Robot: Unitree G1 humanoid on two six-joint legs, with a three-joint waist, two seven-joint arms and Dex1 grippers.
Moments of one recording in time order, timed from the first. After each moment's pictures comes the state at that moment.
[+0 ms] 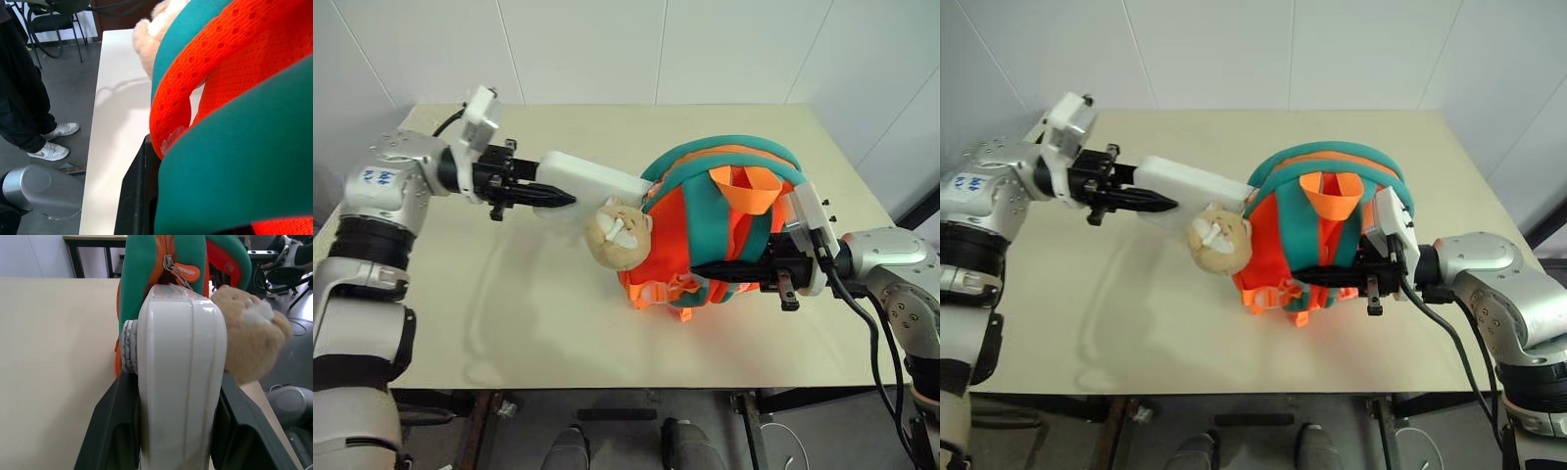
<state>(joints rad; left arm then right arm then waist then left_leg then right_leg) -1.21 0.81 -0.28 0.67 -0.61 0.28 -1.50 -0.54 -0.83 -0.06 -0.35 0.75 0.66 1.17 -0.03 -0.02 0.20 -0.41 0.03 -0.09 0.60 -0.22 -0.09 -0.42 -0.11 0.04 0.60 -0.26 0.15</state>
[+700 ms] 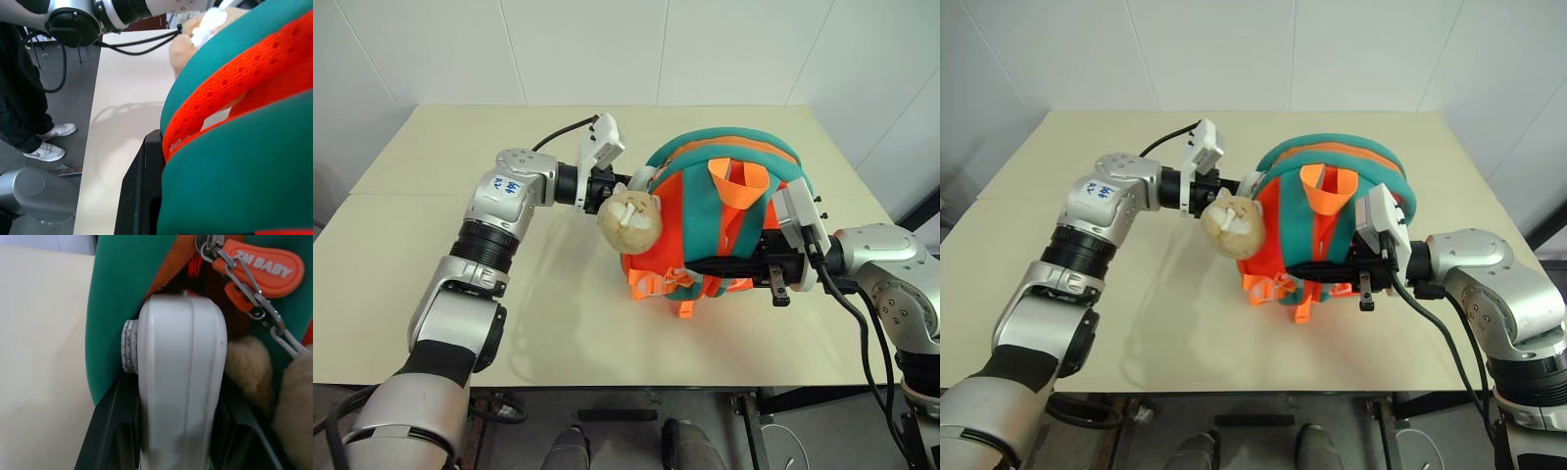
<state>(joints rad) -1.22 0.42 -0.22 0.60 -0.30 0.44 -1.13 -0.57 -0.81 -0.05 -0.34 0.73 0.65 1.15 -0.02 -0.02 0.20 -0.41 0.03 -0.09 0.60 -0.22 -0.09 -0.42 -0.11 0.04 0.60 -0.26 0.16</state>
